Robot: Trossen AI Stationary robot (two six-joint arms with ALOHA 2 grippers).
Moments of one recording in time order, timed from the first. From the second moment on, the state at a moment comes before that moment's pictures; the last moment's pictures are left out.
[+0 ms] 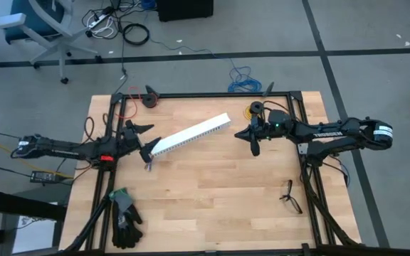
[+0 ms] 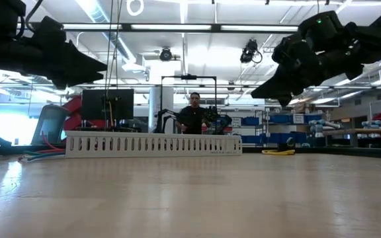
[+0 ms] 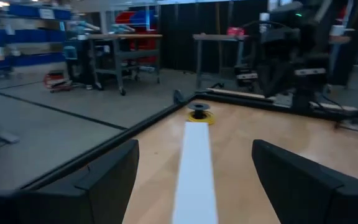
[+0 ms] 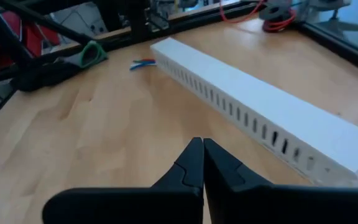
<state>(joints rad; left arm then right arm) -0.06 0.41 0.01 0.42 -0.56 -0.03 -0.36 1.15 0.35 0.50 -0.31 0.11</state>
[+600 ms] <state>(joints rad) -0.03 0.00 0.01 0.07 -0.63 -0.04 -0.47 0.68 0.01 0.59 -0.24 0.24</state>
